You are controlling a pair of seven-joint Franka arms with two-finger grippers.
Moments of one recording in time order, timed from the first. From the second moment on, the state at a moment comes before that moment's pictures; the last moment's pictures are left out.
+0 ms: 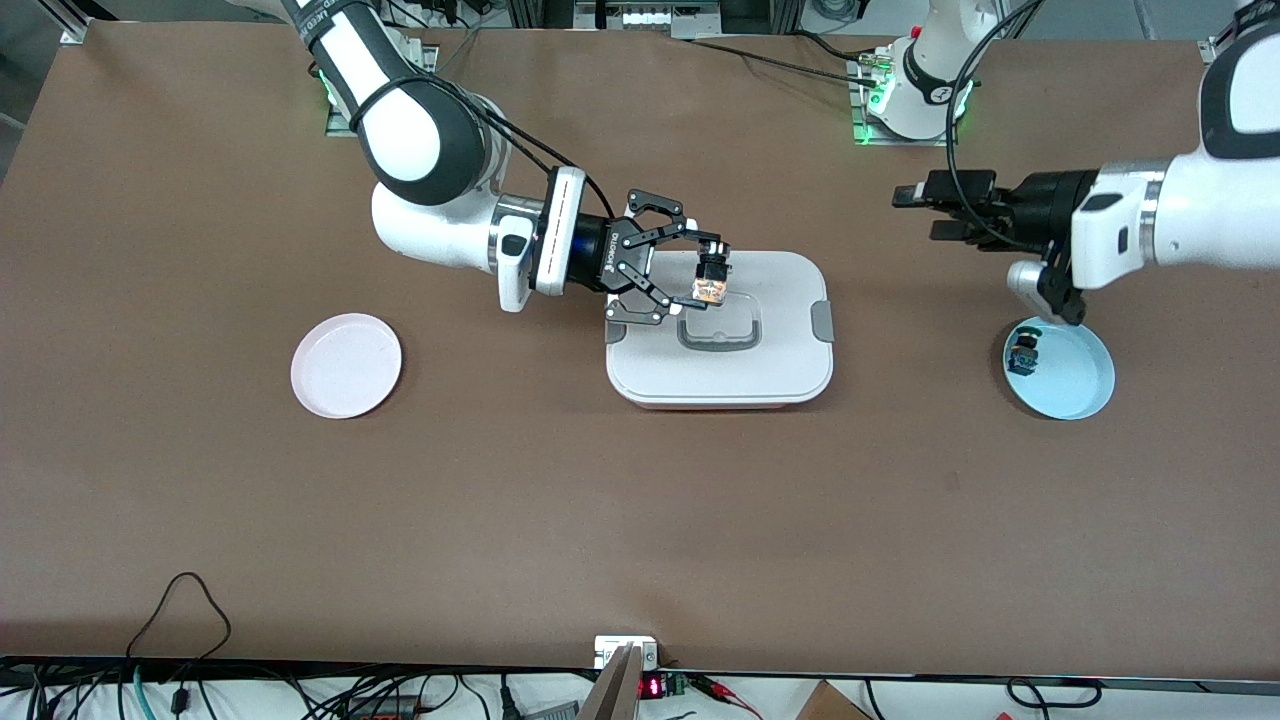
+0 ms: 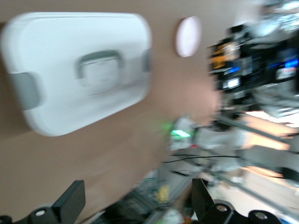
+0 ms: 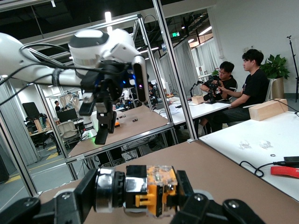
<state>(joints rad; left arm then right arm) -0.01 0.20 -0.01 -1.63 -0.95 1.37 0.12 0.57 0.39 0.10 -1.69 1.99 2.33 -1.95</state>
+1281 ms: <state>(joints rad) -0.25 0.39 -0.03 -1.74 -1.65 1.68 0.36 0.57 0.39 0.10 -1.69 1.99 2.33 -1.95</state>
